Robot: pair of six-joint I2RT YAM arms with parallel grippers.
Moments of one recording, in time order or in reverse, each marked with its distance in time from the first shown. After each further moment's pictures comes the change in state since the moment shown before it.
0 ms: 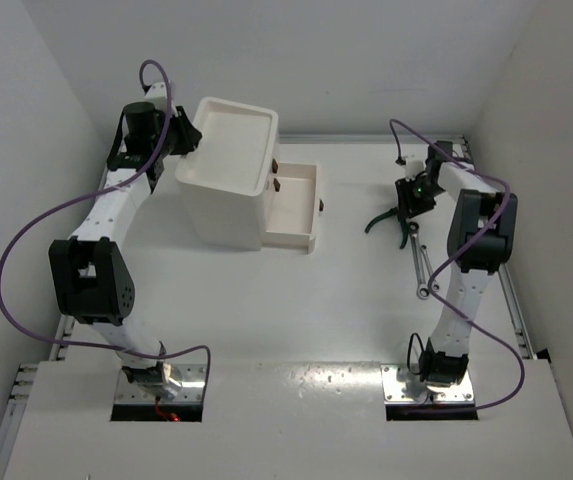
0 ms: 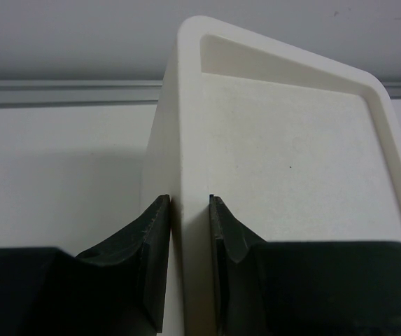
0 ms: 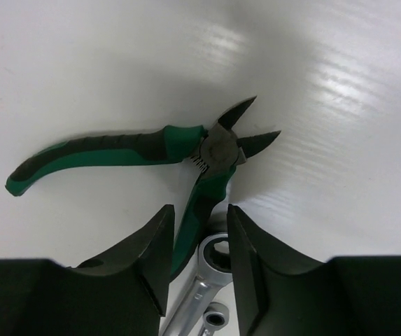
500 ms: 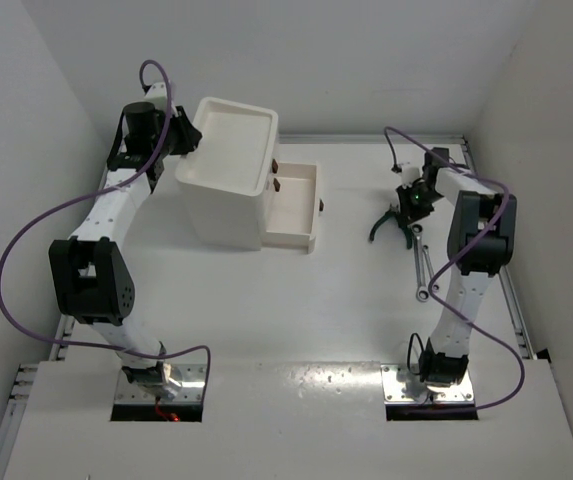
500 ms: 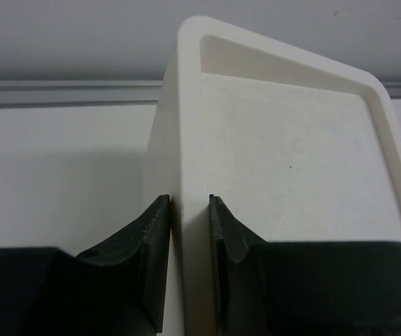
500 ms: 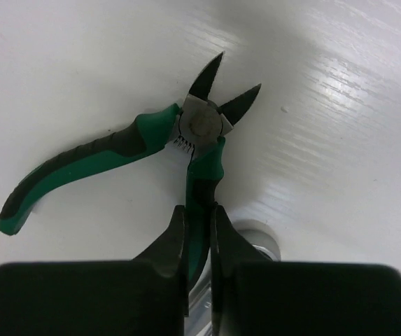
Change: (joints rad) left arm 0.000 0.000 0.000 0.000 0.000 0.002; right arm 0.010 -0.025 -0.089 0.029 0.002 -0.048
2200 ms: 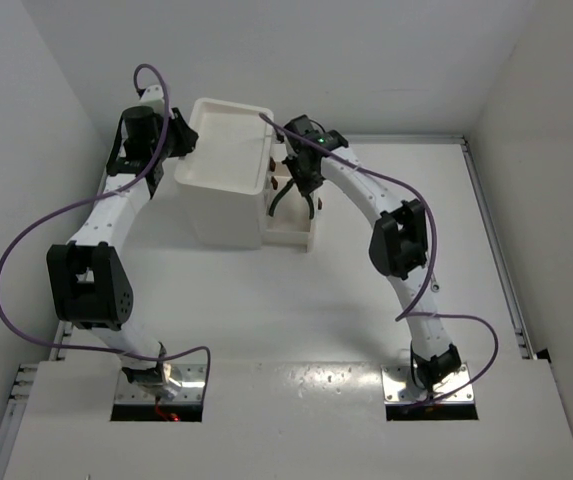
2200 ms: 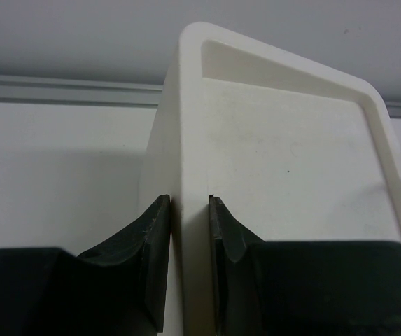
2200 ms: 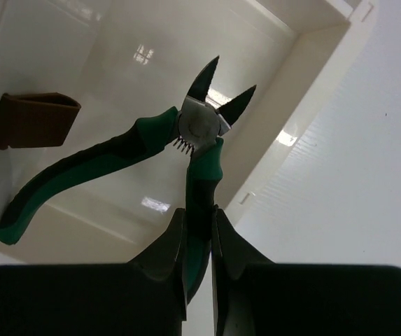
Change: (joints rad) left arm -0.006 -0.037 -0.055 0.043 -0.058 -0.045; right arm 0.647 0.227 0.775 -0.321 0.422 0.476
